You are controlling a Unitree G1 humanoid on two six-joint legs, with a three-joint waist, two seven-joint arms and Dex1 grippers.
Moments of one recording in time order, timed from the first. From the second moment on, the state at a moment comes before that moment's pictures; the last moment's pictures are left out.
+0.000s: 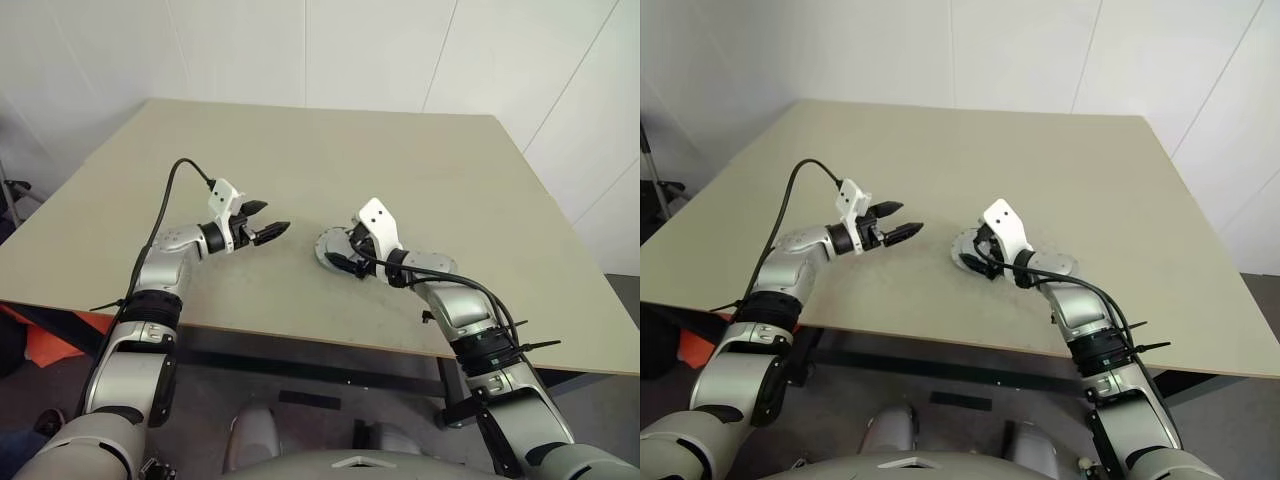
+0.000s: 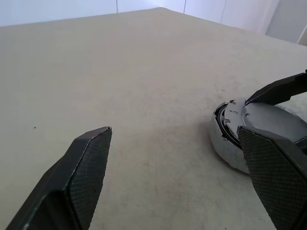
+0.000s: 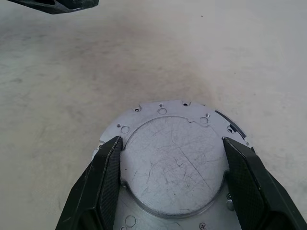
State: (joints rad) left arm -0.66 0.37 0.03 0.63 -0.26 0.13 -0.95; right arm -0.45 -0.31 0.21 0.15 0.10 0.42 0.64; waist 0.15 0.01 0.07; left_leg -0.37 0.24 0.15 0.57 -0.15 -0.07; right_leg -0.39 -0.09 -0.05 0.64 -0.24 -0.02
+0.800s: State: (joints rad) left arm -0.66 0.37 0.03 0.63 -0.26 0.13 -0.95; right arm -0.52 -0.26 0.15 0.21 0.14 0.48 0.60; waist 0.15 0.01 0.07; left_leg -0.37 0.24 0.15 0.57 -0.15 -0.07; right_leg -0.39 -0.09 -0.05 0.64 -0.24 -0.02
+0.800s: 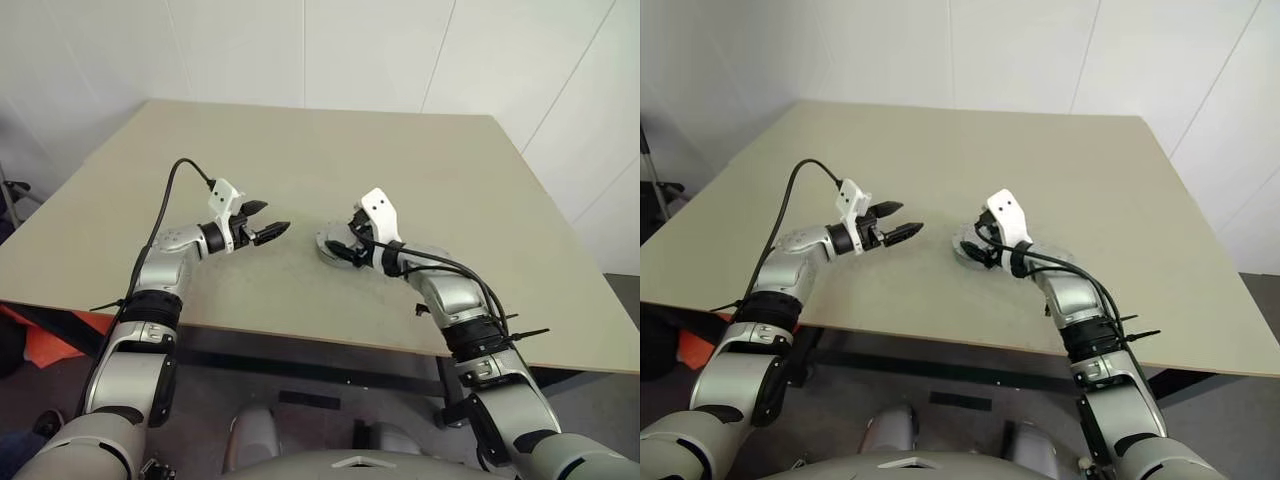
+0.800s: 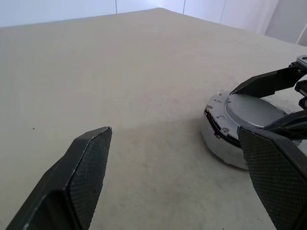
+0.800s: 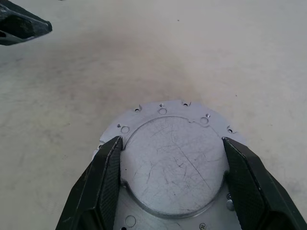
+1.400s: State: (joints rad) left arm -0.66 0.37 0.03 0.63 -0.25 0.13 -0.95; right arm -0.51 -0.28 0.17 0.21 0.11 0.49 0.58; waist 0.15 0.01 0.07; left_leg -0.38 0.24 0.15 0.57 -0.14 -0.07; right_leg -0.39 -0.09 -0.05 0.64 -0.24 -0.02
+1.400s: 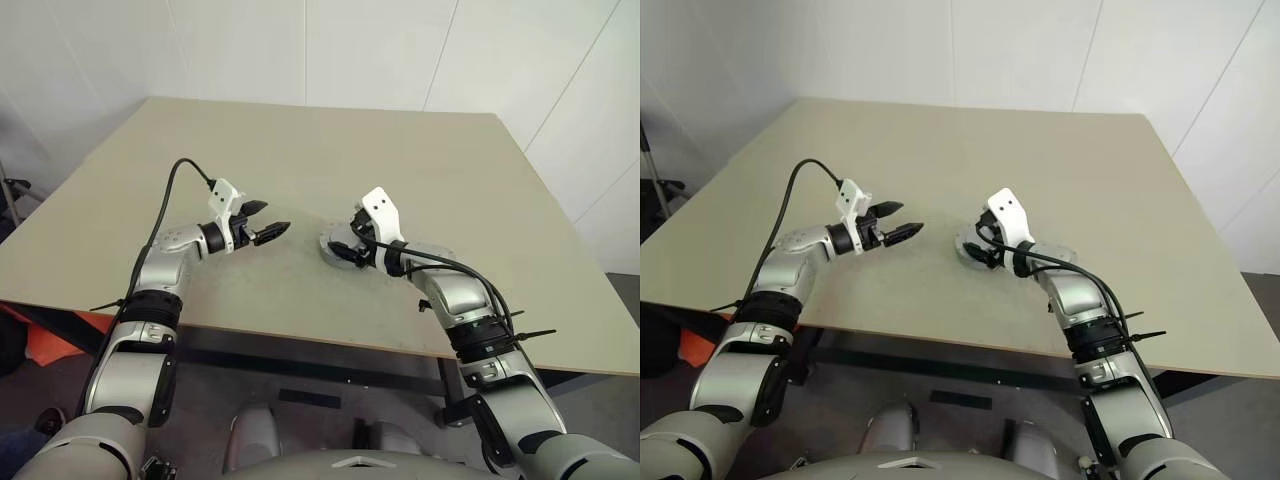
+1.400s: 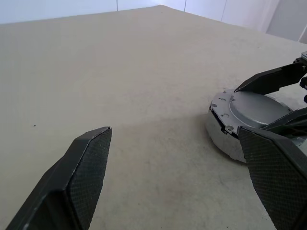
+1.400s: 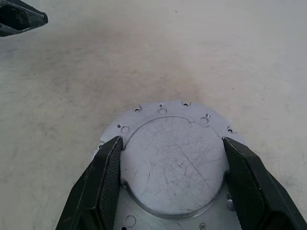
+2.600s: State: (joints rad) left arm -0.62 0.35 0.03 0.58 -0.26 0.16 -0.95; right arm -0.54 -0.30 0.21 0.26 0.08 0.48 0.59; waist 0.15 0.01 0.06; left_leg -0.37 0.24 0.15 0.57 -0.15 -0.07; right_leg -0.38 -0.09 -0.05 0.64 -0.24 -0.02
